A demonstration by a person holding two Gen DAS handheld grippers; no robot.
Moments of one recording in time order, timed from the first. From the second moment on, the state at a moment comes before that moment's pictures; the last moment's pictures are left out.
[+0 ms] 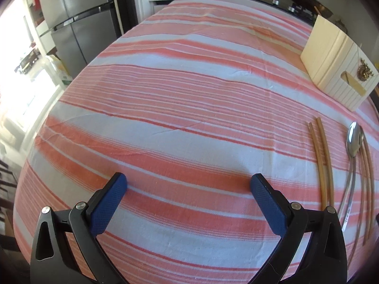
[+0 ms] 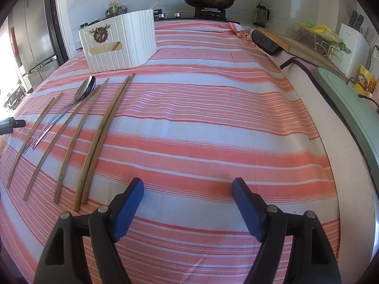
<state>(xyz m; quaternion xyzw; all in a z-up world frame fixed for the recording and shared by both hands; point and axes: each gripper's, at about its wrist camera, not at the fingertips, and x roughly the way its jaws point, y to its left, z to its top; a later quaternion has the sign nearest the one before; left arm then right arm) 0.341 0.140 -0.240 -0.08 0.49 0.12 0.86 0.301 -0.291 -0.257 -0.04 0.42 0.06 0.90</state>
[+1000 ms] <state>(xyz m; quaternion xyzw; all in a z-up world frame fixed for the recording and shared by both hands) 0.371 0.143 -0.241 -0.08 0.45 0.14 0.88 0.300 -0.292 -0.257 -0.04 0.42 0.06 0.90</state>
